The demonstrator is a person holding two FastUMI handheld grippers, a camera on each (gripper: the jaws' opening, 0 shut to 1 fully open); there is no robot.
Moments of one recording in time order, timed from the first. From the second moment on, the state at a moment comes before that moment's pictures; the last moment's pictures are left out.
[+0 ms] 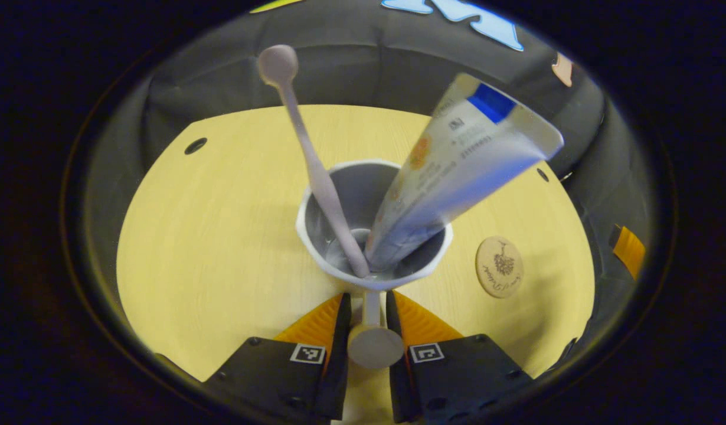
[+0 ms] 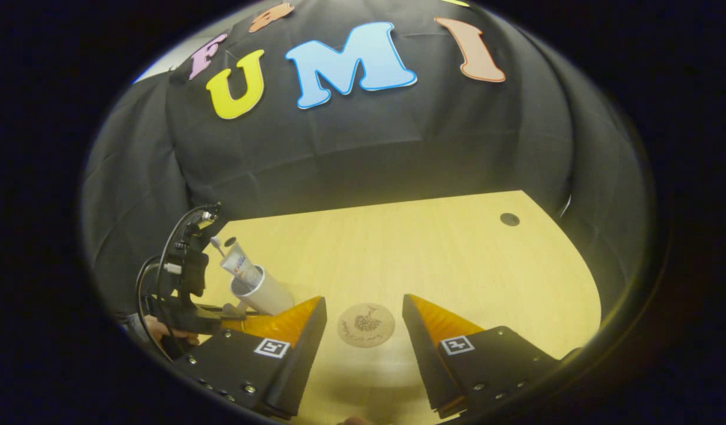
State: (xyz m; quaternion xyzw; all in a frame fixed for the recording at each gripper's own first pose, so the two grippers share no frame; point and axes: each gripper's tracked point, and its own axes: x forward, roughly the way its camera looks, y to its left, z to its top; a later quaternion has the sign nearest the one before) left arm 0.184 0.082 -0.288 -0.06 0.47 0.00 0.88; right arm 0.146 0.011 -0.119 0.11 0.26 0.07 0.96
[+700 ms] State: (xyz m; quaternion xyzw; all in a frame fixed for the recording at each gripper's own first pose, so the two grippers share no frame) left arm 0.189 0.059 -0.282 -0.01 0.43 -0.01 0.90; right arm 0.133 -0.002 -0.115 0.11 0.25 0.06 0.96
